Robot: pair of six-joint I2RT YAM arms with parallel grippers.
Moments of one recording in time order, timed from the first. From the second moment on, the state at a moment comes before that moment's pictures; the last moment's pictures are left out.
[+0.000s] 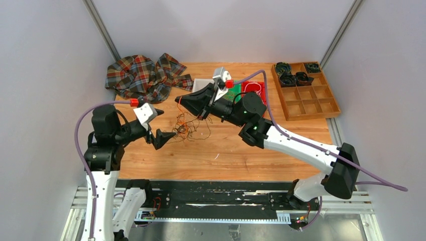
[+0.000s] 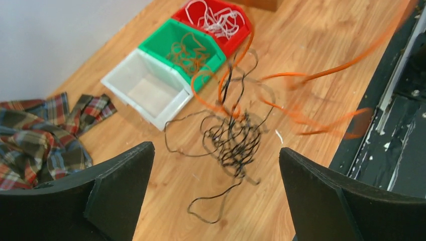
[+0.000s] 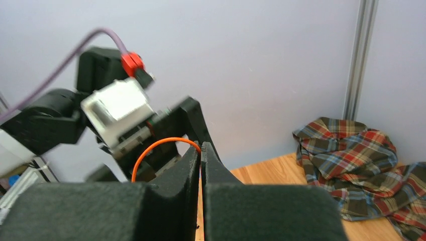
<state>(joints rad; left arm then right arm) 0.03 0.69 1.04 -0.72 0.94 0.44 1.02 1.43 1.22 0.60 -0.27 0.25</state>
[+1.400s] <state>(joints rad) -0.08 0.80 0.87 -0.85 0.89 0.81 0.90 1.38 1.34 0.49 -0.32 0.49</state>
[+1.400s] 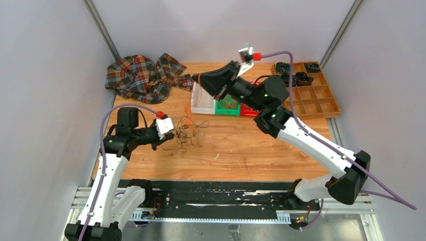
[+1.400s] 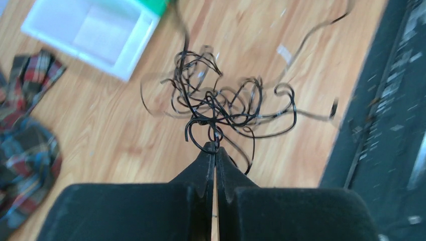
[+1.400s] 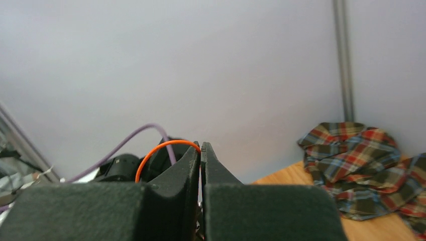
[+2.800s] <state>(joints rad) -0.01 0.90 0.81 -0.82 0.20 1.30 0.33 1.40 1.54 0.08 -0.25 0.40</state>
